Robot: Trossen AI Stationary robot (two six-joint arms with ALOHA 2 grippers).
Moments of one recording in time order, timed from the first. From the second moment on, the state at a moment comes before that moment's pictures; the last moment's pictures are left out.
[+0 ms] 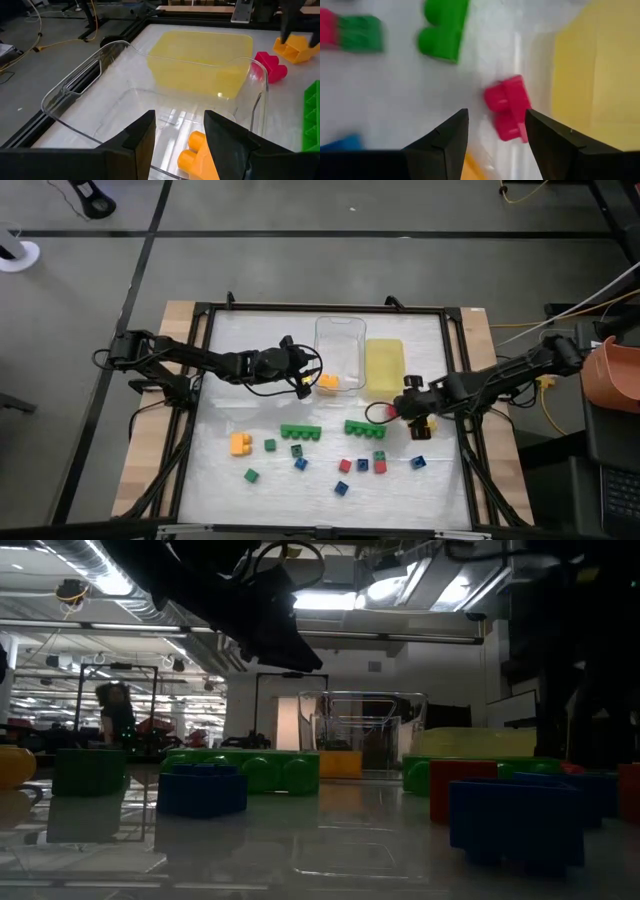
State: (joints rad) left arm 0.07 1.50 0.77 0.29 -0.37 -0.02; right arm 0.30 1.18 0.73 -0.81 0.15 0.19
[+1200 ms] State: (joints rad) left arm 0.07 1.50 0.77 0.29 -0.37 -0.02; right arm 0.19 1.33 0.72 -0.76 0.16 0.03
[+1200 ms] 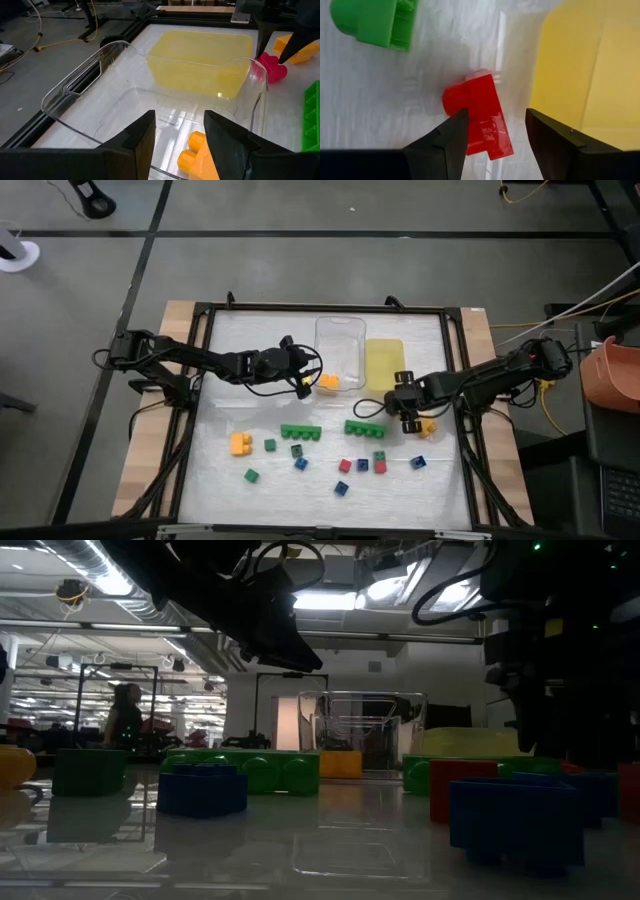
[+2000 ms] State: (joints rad) left arm 0.06 1.50 0.77 0.27 -0.37 -0.03; right arm 0.18 1.41 0.72 -0.74 0.14 -0.01
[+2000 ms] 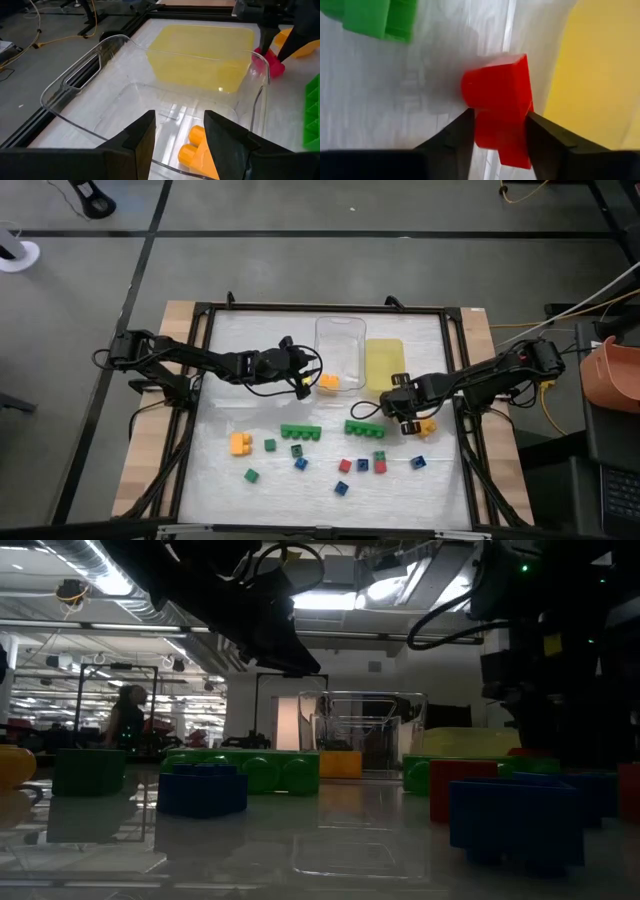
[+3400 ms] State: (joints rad) left arm 0.05 1.28 0.77 0.10 -0.37 0.00; right arm 0.18 1.41 1.19 -1.01 0.17 -0.25
